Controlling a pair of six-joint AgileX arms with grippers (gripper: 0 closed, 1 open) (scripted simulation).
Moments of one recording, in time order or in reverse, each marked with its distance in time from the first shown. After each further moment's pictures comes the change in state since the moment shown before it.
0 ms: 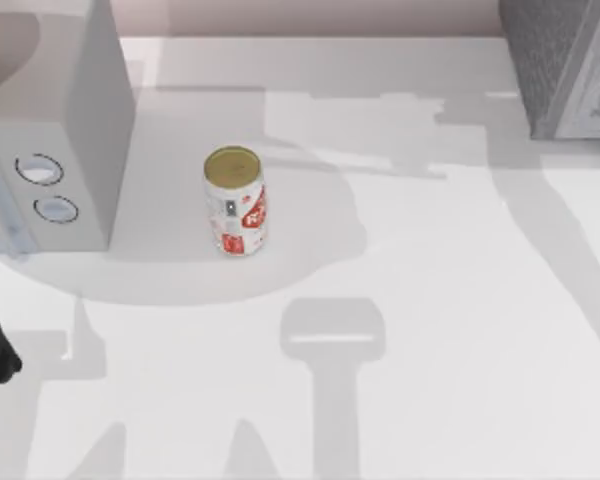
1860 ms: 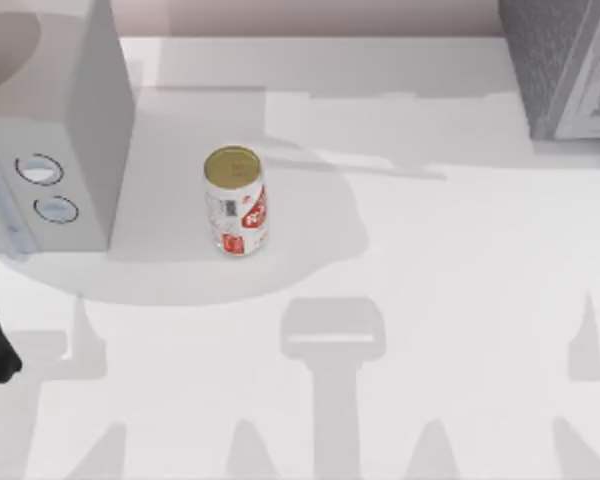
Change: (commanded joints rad) left arm 0.000 0.000 0.000 0.000 0.000 0.000; right arm -0.342 -1.401 -1.830 0.400 -0.394 -0.007
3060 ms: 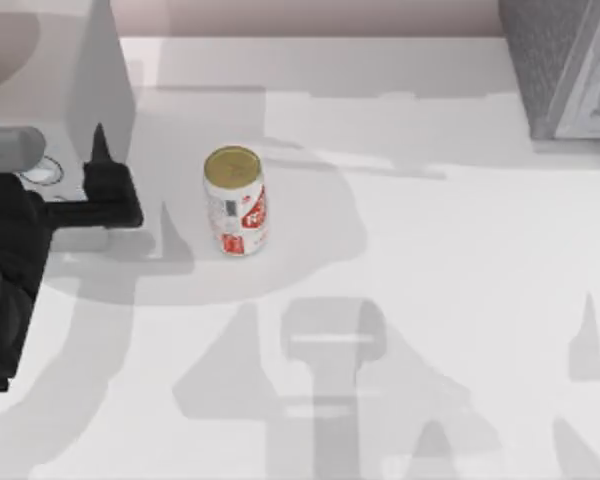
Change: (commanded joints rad) left arm -0.401 1.153 0.299 0.809 -0.382 -0.044; right arm 0.000 0.000 0.000 0.000 0.000 0.000
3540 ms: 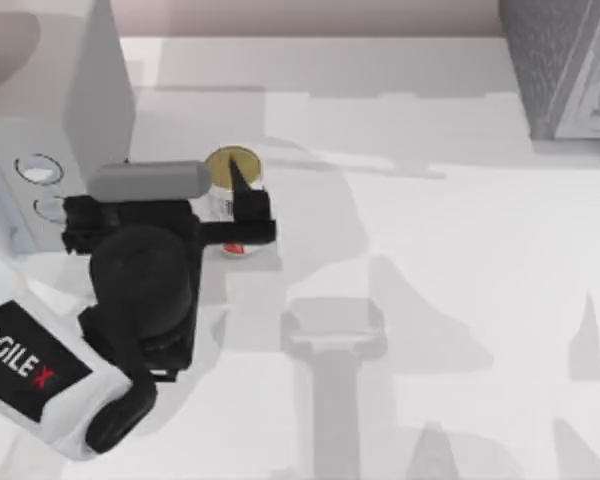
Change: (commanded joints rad) left arm -0.253 0.727 0.187 0.509 -0.237 -0.031; right arm 0.000 0.000 0.000 0.000 0.000 0.000
